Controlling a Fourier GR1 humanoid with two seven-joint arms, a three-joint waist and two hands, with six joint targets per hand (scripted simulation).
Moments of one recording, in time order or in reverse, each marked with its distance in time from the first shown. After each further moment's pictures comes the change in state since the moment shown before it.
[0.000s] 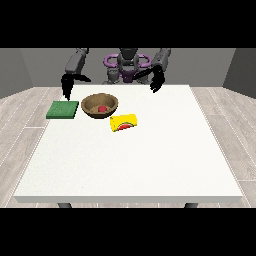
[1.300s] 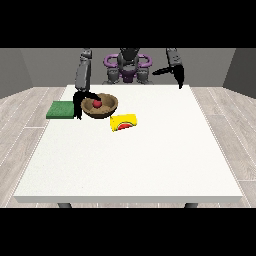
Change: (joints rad) left arm 0.164 0.129 0.131 -0.218 0.213 -0.322 -0.188; right arm -0.203 0.021 -0.045 0.457 -0.008 -0.119 -0.252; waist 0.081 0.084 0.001
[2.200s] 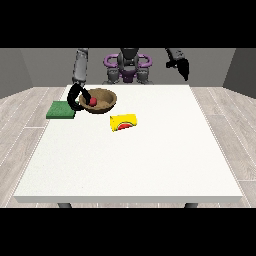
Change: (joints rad) left arm 0.018 0.000 0.021 0.068 0.040 -0.047 -0.008; right arm 0.054 -0.092 0.174 -0.062 0.280 -0.458 0.354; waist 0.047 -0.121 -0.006
